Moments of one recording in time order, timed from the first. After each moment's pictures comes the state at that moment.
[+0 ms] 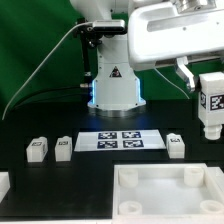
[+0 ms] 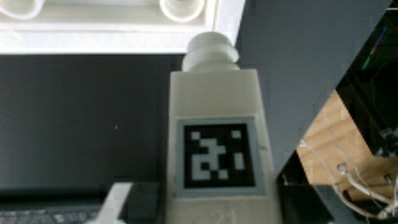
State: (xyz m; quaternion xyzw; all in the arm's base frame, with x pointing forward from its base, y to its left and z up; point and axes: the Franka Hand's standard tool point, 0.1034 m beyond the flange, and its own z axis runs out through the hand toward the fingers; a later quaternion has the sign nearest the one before) arm 0.585 0.114 0.184 -0.96 -0.03 -0.27 0.06
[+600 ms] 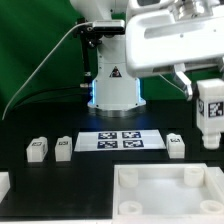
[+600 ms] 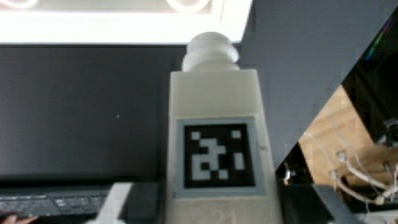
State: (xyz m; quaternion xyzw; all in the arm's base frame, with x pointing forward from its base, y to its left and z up) arm 0.609 0.110 0.174 -0.94 -0.03 -0.32 0.06
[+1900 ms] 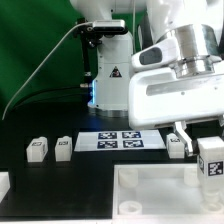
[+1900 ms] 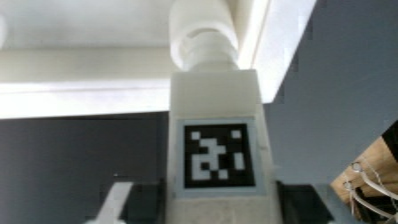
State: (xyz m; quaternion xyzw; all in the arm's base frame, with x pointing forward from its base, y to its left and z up) arm 0.610 0.111 0.103 -0.95 -0.01 -0.30 0.05
